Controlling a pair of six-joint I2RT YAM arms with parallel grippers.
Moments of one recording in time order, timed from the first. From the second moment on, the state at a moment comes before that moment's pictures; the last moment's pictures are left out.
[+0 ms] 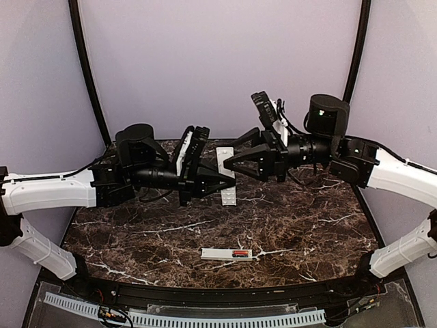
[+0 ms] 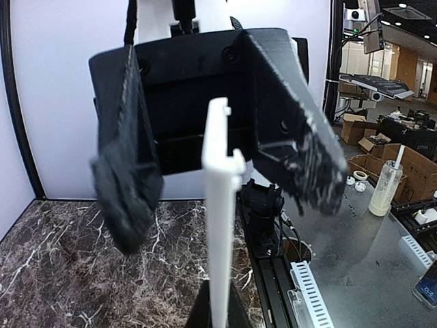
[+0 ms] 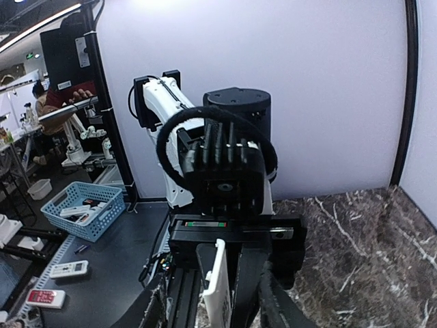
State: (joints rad) left arm -0.98 1.36 1.03 0.28 0.65 0.02; right arm 0.94 1.26 1.18 0.03 -0.74 0.06
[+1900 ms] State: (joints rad) left arm -1.07 1.50 1.14 0.20 -0.14 0.02; right arm 1.11 1.36 1.22 -0.01 0.38 0.43
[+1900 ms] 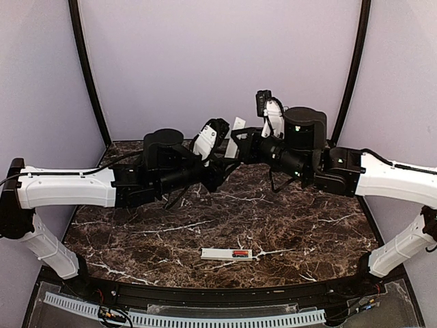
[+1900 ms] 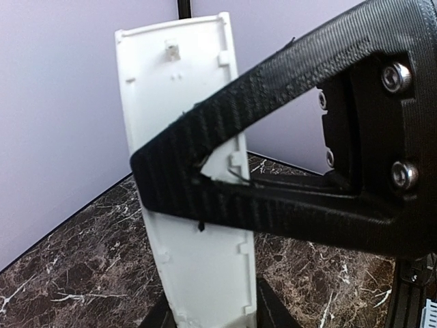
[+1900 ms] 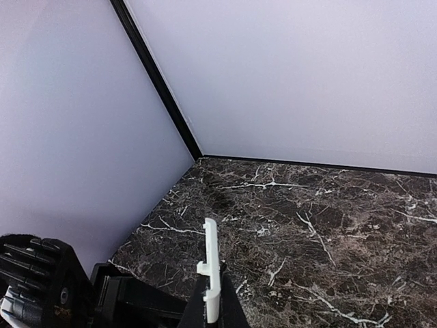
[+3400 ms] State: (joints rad) left arm -1.10 1.33 1.00 0.40 0.45 0.10; right arm 0.95 1.25 1.11 0.21 -0.77 -0.06
